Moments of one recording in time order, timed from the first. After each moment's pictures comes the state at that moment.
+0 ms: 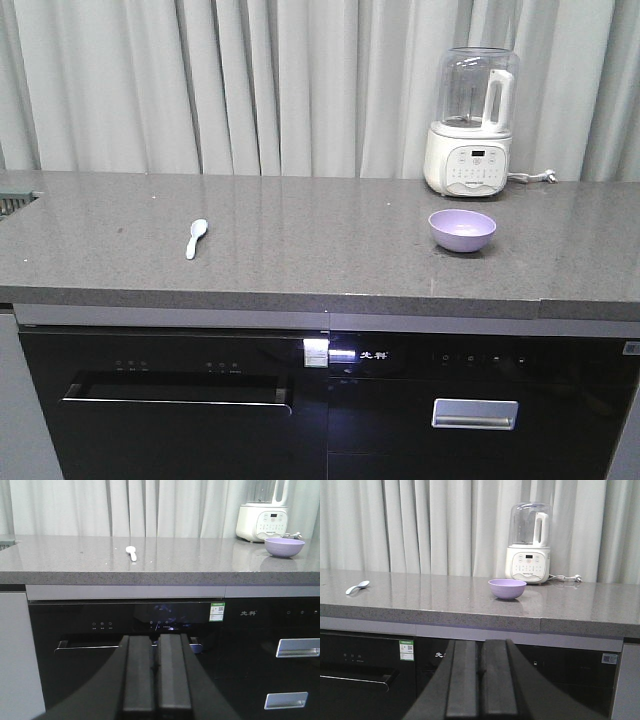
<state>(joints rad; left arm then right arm) -0.15 -0.01 0.03 0.01 0.10 -0.09 0.06 -0.01 0.03 -0.07 -0.03 0.04</state>
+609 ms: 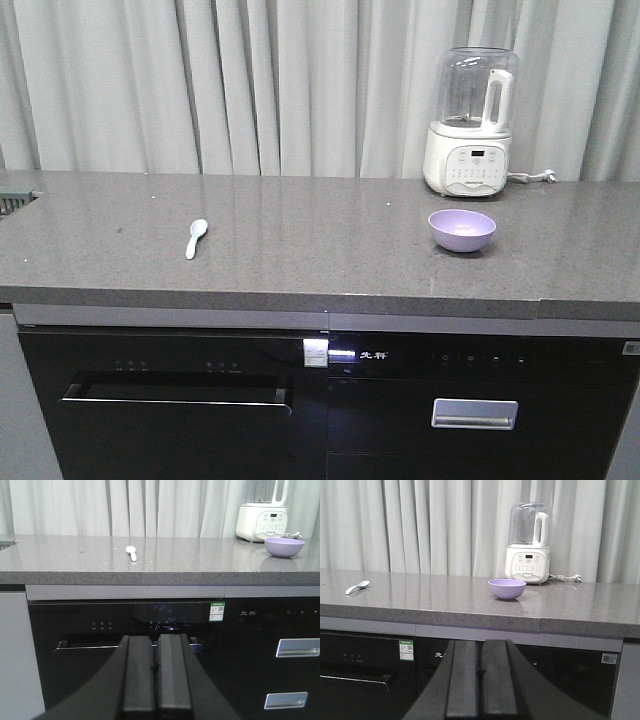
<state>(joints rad) -0.15 -0.01 0.03 0.01 0.10 -0.09 0.06 -0.01 0.03 -0.07 -0.03 0.04</state>
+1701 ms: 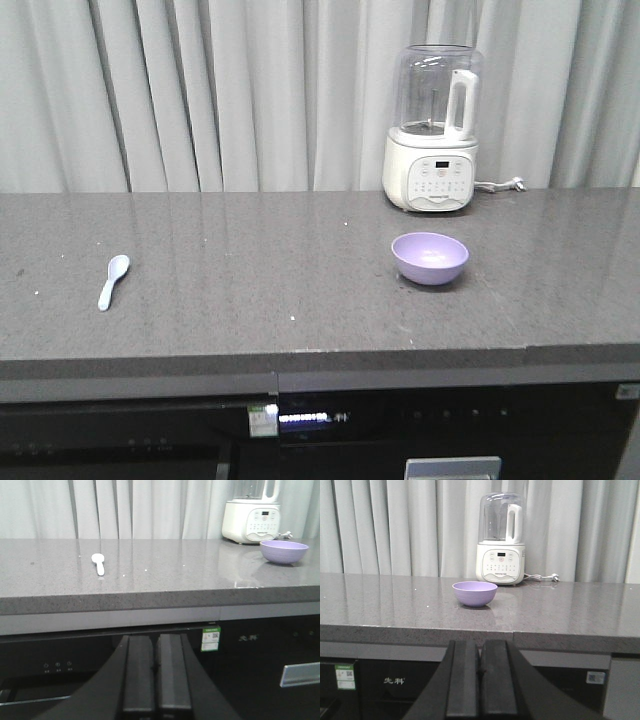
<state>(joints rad) -0.15 -0.01 0.03 0.01 0.10 -0.09 0.06 -0.01 0.03 -0.07 -0.03 0.04</state>
